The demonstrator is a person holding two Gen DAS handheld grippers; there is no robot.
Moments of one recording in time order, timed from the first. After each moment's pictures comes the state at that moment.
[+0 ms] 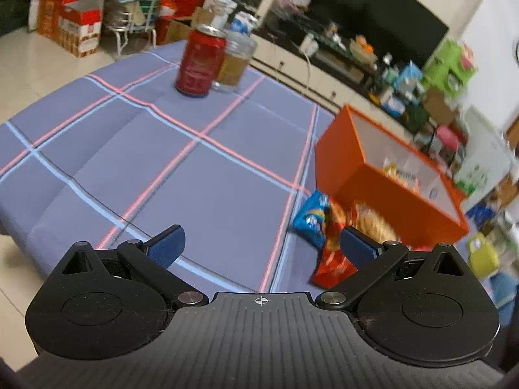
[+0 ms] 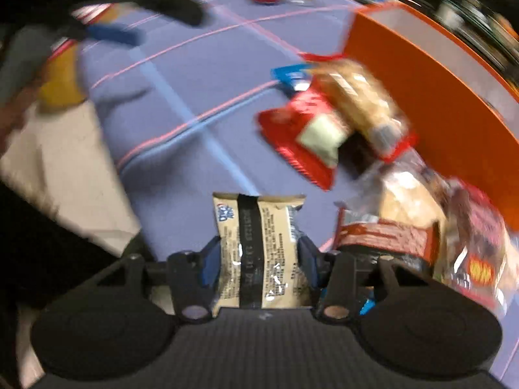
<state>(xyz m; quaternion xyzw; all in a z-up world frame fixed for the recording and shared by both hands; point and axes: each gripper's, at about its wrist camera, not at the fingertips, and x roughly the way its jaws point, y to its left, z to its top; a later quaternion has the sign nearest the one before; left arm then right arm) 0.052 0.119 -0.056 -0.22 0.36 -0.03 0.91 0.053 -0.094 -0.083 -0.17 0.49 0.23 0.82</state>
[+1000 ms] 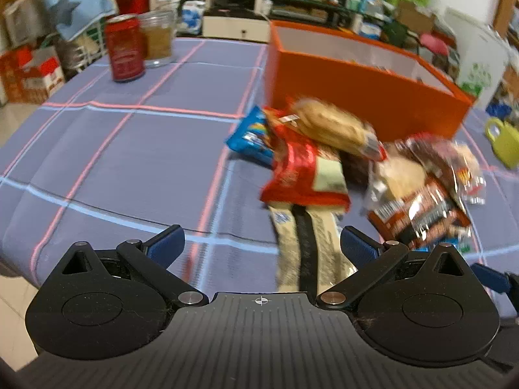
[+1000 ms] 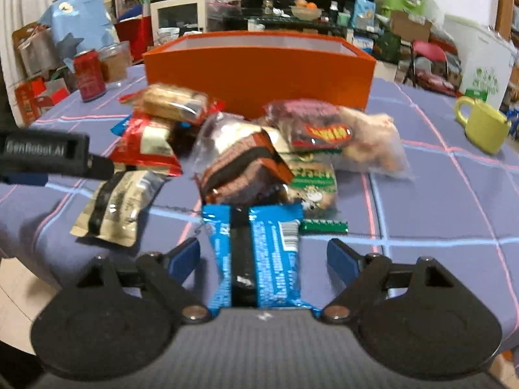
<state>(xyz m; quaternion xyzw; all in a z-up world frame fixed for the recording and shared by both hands) 0.036 -0.001 -0.099 -0.02 0.41 -0.07 0.91 -0.024 -0.160 -0.111 0.01 0.38 -0.02 0.92</state>
